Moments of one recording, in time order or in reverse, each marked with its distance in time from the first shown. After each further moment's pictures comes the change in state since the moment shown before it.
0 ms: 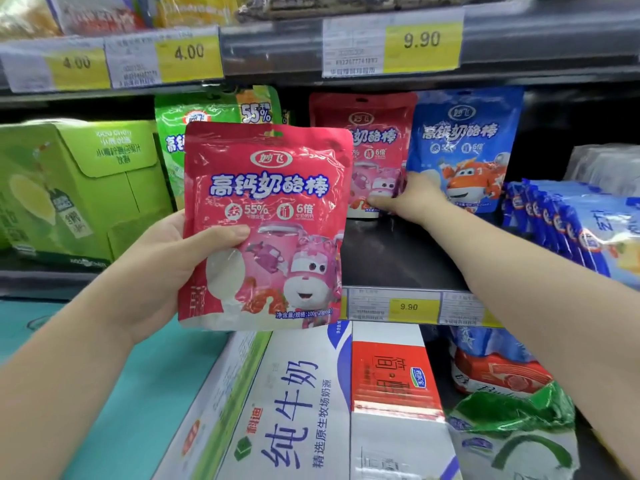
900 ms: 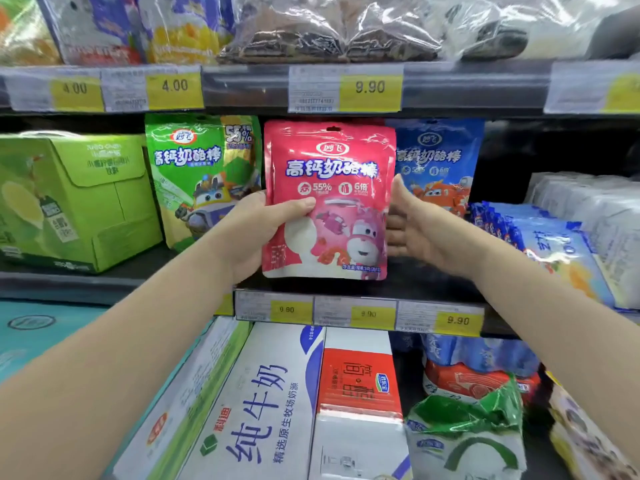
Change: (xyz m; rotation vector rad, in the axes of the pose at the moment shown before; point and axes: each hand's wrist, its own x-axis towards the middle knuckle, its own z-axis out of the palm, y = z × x) left_hand 0.065 0.010 0.080 -0.040 -0.126 0.013; right_hand -0.105 -0.013 -0.065 0.709 -0.462 0.020
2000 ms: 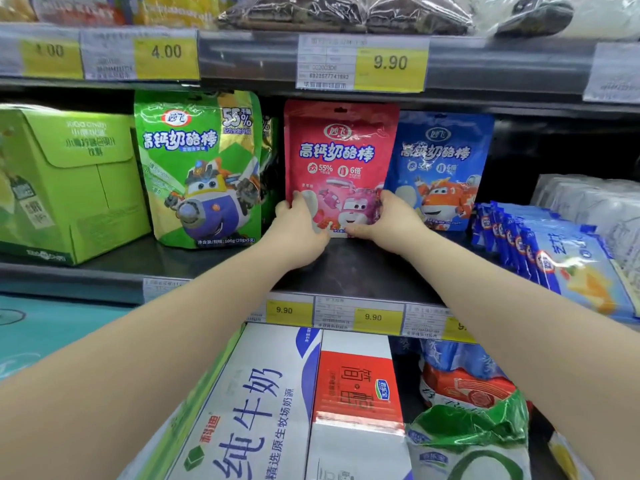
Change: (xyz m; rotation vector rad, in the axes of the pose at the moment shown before) left_hand 0.074 -0.054 0.019 0.954 0.238 -0.002; right_hand 0.079 0.034 0.010 -0.661 0.419 -0.102
